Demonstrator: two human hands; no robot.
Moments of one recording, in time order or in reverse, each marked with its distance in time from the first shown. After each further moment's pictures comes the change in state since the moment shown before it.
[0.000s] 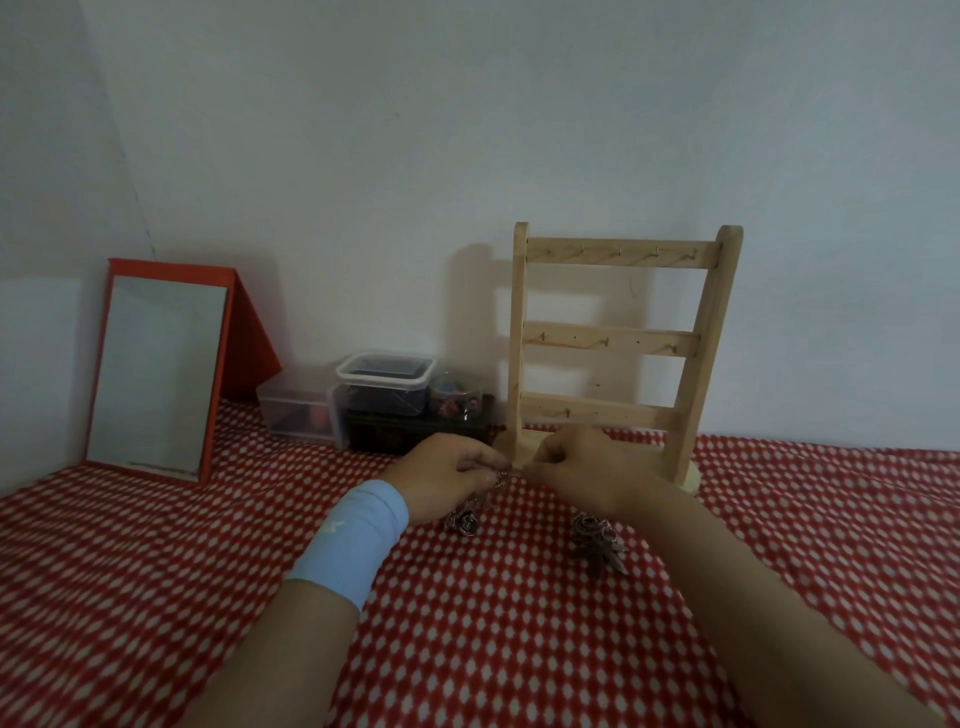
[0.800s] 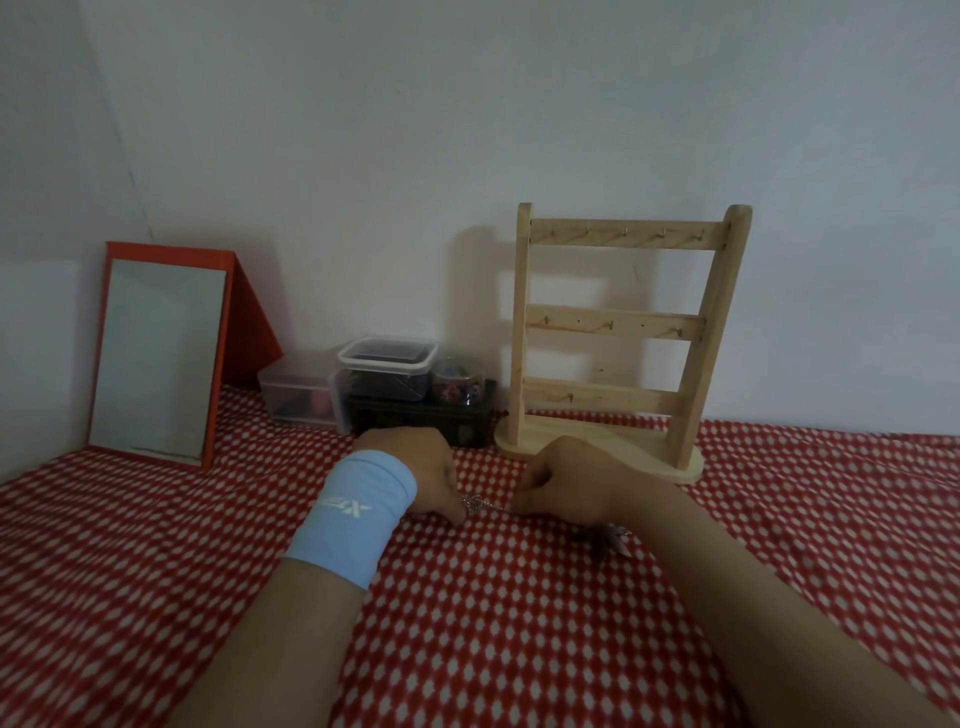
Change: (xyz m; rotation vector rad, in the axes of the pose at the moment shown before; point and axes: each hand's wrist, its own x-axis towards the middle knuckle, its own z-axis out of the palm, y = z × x) left_hand -0.009 0.005 -0.017 0.730 -0.155 -0.246; right_hand 0.003 0.006 0.019 -0.119 -0.211 -0.022
